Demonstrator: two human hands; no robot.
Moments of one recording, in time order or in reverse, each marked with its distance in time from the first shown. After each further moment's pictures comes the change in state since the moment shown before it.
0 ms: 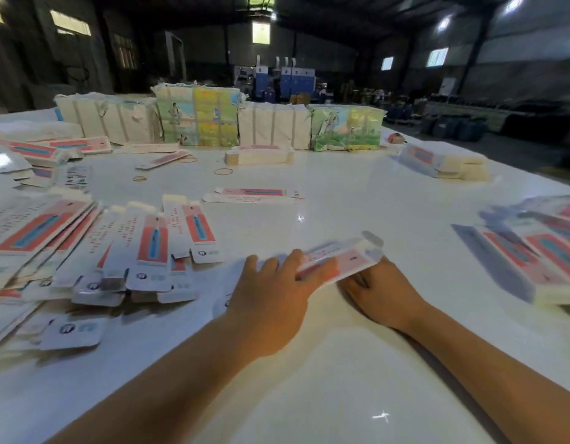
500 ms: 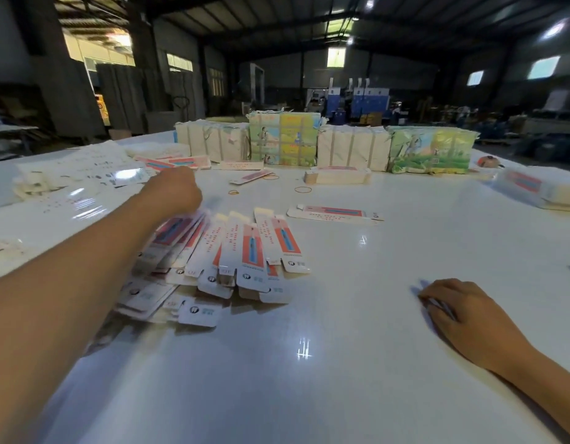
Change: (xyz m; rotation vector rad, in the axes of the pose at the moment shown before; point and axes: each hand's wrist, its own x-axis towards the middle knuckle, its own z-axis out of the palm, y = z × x) left_hand -0.041 -0.238 -0.118 0.028 -0.151 -1.059; right_hand 0.000 -0.003 0.007 -0.117 -0.028 -0.014
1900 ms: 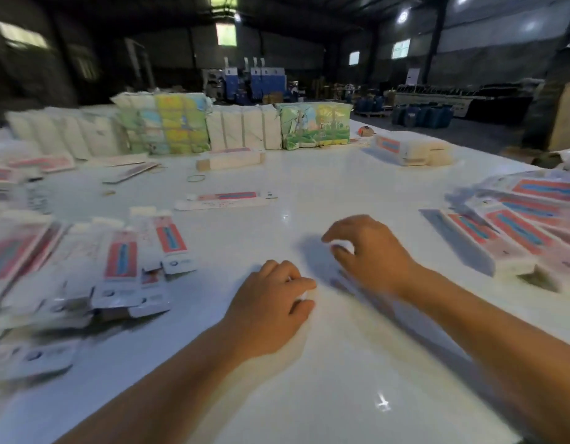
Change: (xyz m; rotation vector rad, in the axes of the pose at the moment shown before) left_hand -0.186 0.183 0.116 -0.351 -0.127 1.048; right_hand 0.005 0.005 -0.049 -0.058 0.101 0.036
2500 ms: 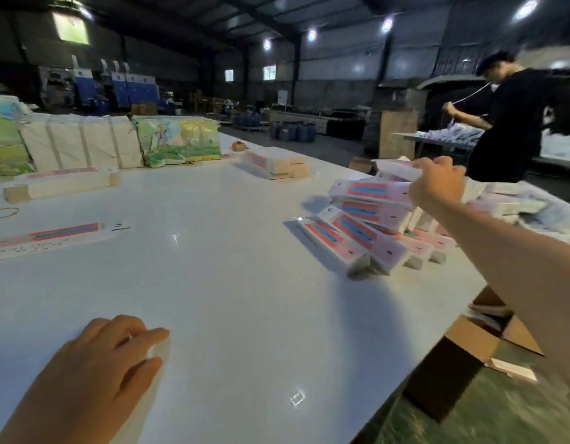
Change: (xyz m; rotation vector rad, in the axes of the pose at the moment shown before) left_hand 0.011 -0.014 0.018 -0.010 0.326 0.305; right_hand -0.054 0.264 -0.195 -0.532 0.515 0.954
